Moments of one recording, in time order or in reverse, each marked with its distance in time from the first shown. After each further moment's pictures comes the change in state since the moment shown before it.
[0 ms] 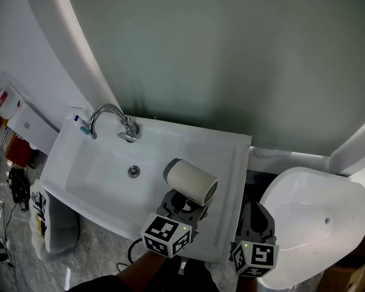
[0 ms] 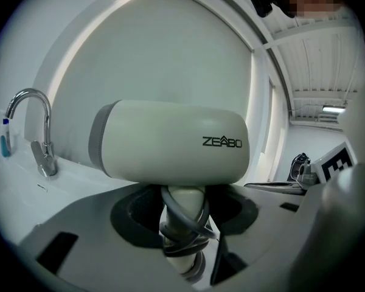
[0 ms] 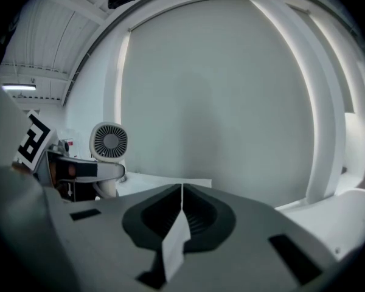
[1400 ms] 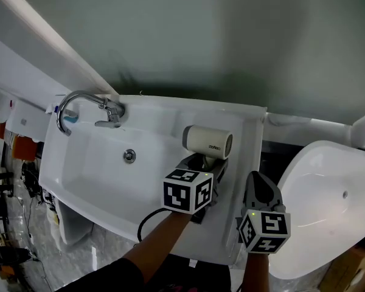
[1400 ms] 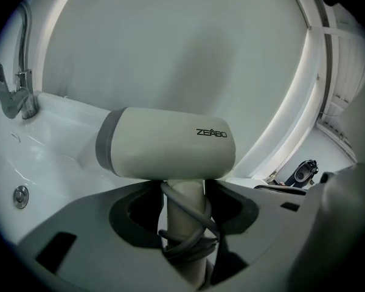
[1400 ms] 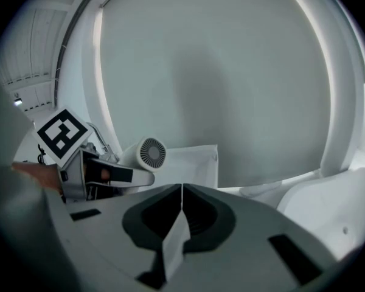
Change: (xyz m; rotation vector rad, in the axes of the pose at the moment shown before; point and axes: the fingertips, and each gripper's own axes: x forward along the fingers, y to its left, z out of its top) left arm 0.132 0.068 -0.095 -0.229 0.416 0.084; right arm 0.115 -0.019 -0.070 0.107 0.268 0.059
